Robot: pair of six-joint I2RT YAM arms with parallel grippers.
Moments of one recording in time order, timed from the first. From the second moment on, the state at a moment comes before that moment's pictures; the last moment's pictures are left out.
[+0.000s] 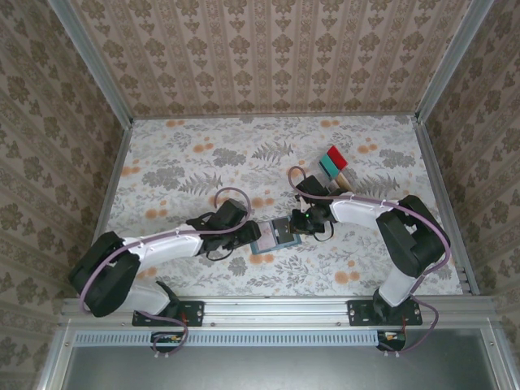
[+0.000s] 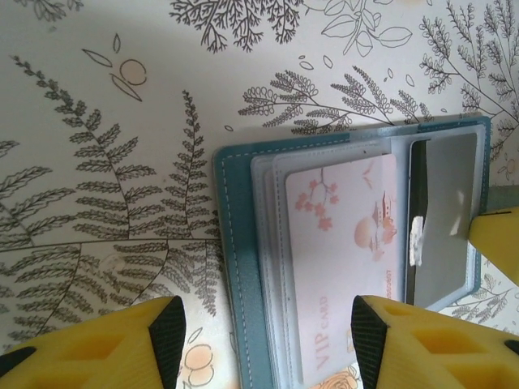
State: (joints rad) left arm -0.83 1.38 0.62 -0.21 0.06 -1.01; right arm 0.55 1.70 0.91 -0.43 -0.28 0.60
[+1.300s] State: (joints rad) left arm -0.84 1.40 0.61 0.11 0.19 -1.07; right arm 0.55 1.71 0.88 -0.34 -0.36 0.63
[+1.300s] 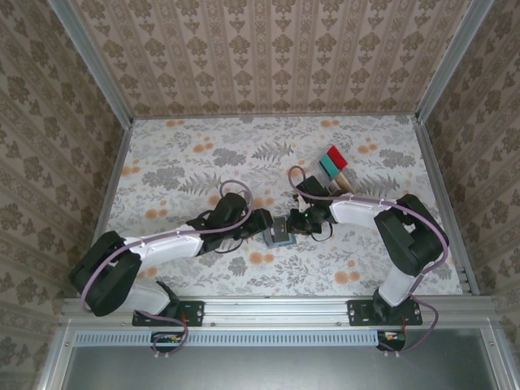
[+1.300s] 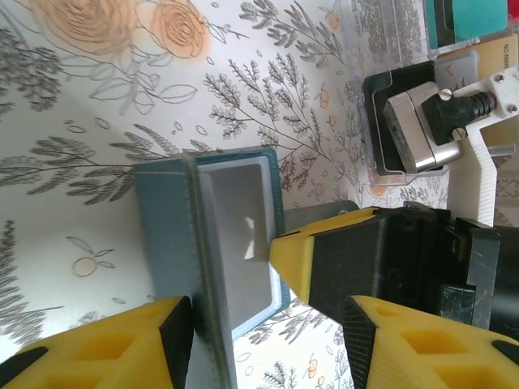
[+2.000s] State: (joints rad) left arm -0.86 1.60 0.70 0.23 0.23 -1.11; right arm 0.41 1.44 0.87 -0.52 -0.28 0.60
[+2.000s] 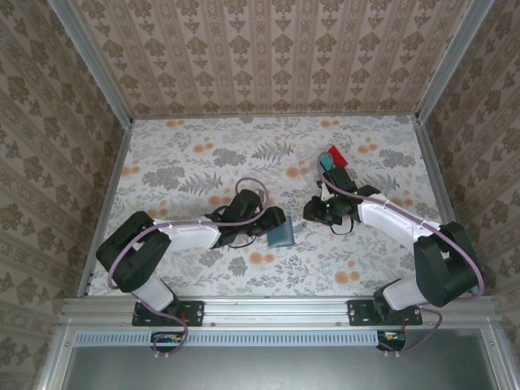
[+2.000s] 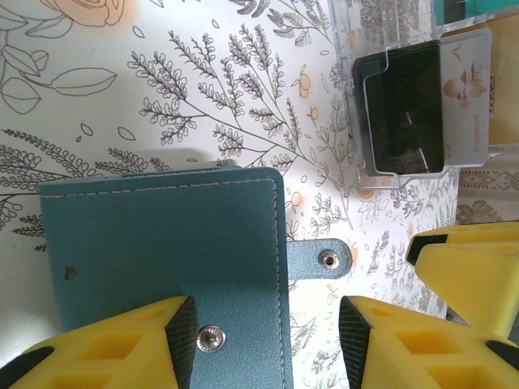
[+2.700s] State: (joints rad) left arm -0.87 1.66 0.70 0.27 0.23 -1.13; right arm 0.41 1.57 0.87 -0.54 -0.35 0.55
